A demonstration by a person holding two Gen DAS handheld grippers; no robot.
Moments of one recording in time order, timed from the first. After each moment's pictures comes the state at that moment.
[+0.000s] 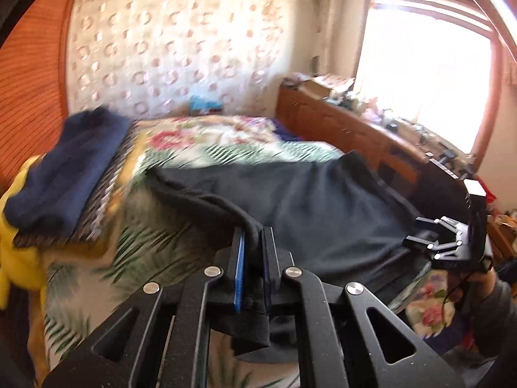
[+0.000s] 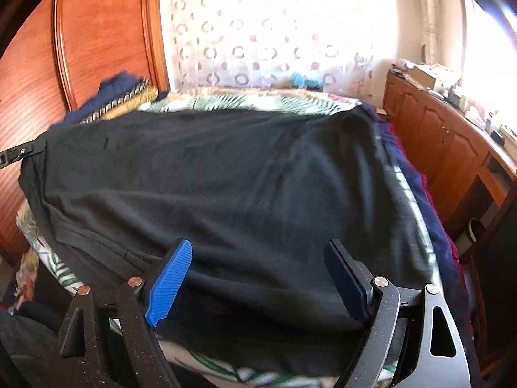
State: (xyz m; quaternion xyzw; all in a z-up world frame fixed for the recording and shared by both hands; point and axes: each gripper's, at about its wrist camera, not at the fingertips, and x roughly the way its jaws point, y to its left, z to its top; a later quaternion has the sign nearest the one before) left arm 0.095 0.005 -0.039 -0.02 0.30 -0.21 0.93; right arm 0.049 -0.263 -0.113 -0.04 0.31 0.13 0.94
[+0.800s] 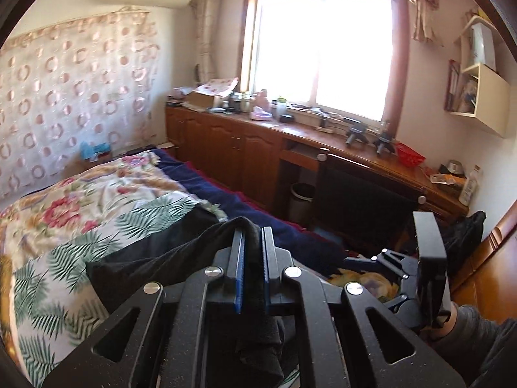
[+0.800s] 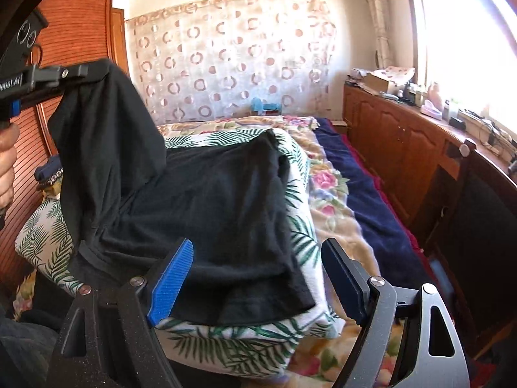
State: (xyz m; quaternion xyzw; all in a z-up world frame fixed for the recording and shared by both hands) left arm 0.114 -0.215 0.045 0.06 0.25 -0.41 0.87; right arm -0.012 -0.339 -0.098 0.00 0.26 0.06 0.96
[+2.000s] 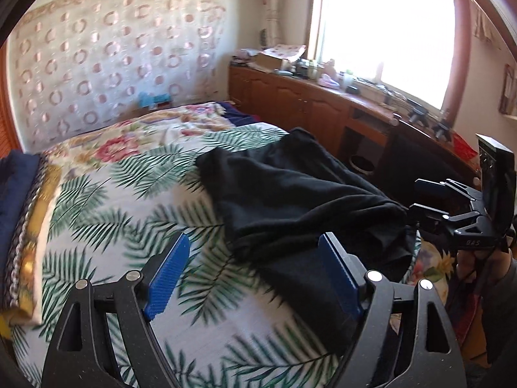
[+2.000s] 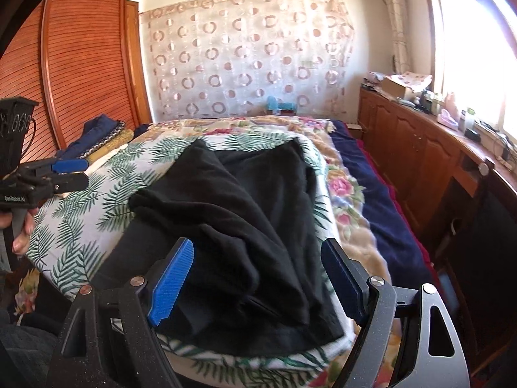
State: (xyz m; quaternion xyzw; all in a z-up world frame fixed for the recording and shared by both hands) left arm 0.126 -0.102 -0.040 0.05 0.33 -0.28 0.90; right arm 0.025 -0.305 -0.088 -0.02 0.27 0.10 0.96
